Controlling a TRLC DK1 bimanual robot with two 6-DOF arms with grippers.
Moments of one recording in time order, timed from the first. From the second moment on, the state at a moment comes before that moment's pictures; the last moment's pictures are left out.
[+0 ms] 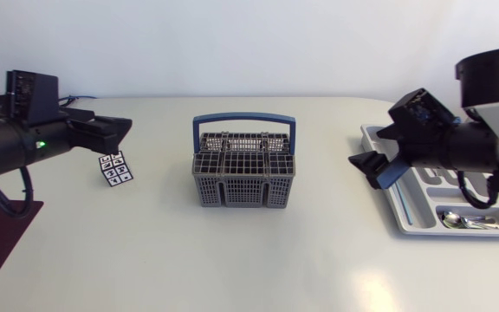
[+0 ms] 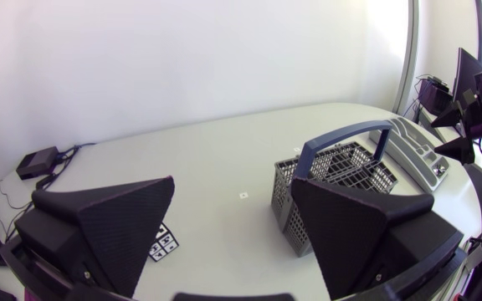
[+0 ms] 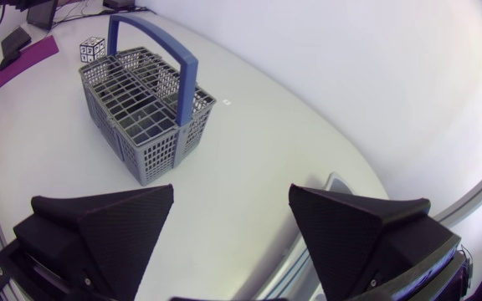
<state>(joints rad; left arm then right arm) -0.10 1.05 0.75 -0.12 0.16 0.12 0.14 1.16 0.81 -0.33 -0.16 -0.53</state>
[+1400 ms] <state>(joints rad) -0.02 0.14 0.06 -0.04 0.04 0.05 0.00 0.16 0.12 -0.07 -0.02 -0.14</state>
